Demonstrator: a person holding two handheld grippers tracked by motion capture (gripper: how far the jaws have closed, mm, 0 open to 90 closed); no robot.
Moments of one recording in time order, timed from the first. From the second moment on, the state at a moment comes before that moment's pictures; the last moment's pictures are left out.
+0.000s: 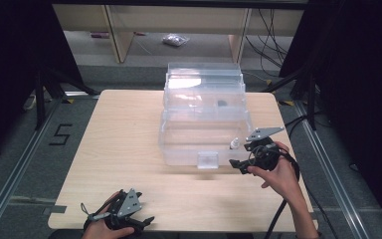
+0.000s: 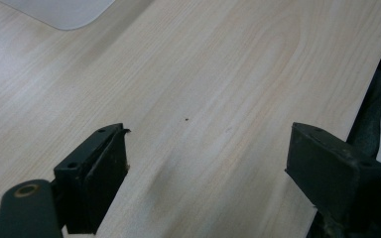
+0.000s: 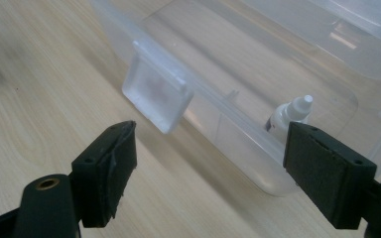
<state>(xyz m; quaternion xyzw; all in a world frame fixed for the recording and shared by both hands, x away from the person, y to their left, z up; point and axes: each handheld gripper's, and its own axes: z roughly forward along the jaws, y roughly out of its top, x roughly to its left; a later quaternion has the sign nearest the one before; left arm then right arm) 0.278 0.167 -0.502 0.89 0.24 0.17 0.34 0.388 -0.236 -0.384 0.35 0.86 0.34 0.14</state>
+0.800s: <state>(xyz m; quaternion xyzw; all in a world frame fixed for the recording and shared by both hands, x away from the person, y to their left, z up) 0.278 0.168 -0.502 0.89 0.24 0.17 0.34 0.363 -0.230 -0.413 0.33 0.87 0.34 0.14</state>
